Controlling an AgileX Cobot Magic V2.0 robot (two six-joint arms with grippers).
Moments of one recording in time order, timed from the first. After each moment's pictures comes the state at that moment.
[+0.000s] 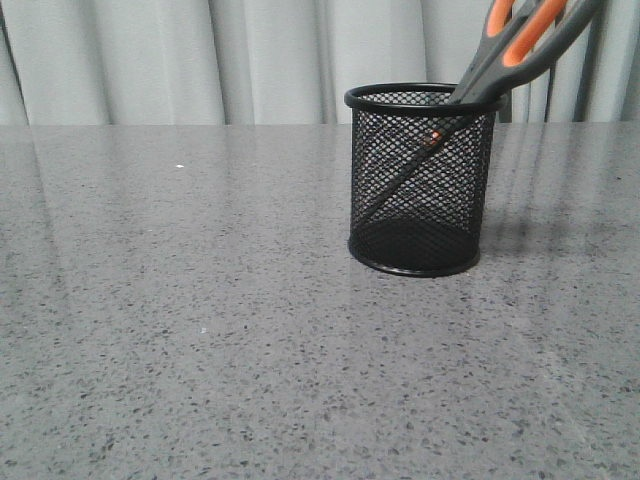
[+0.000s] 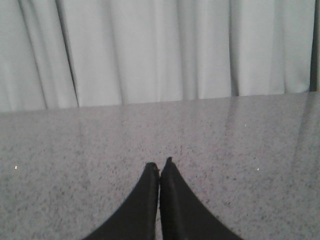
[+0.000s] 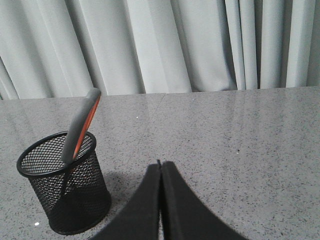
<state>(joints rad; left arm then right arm) -0.15 0.00 0.00 -0.02 0.07 0.03 0.05 0.14 -0.33 0.48 0.35 -0.35</state>
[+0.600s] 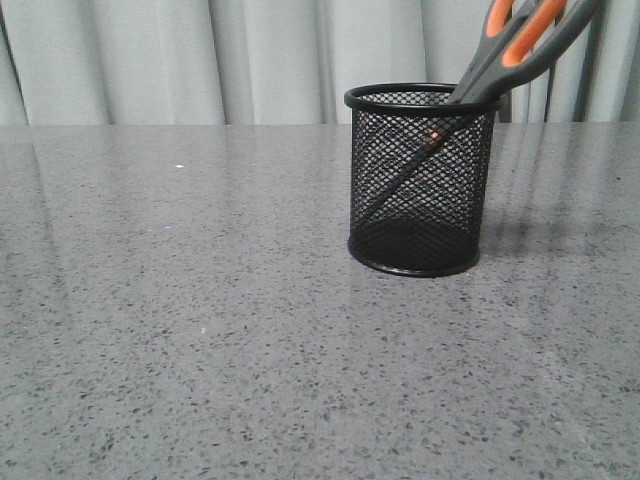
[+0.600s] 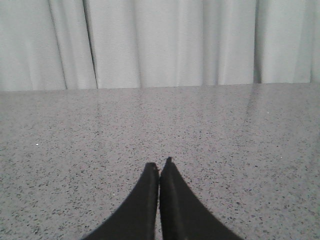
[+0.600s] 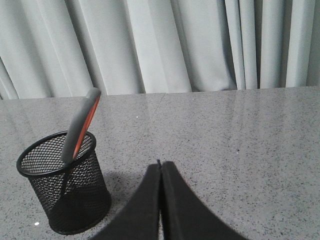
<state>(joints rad) -0.10 0.00 0.00 -0.03 0.09 0.02 0.05 0.14 -0.33 0.48 0.35 -0.35</state>
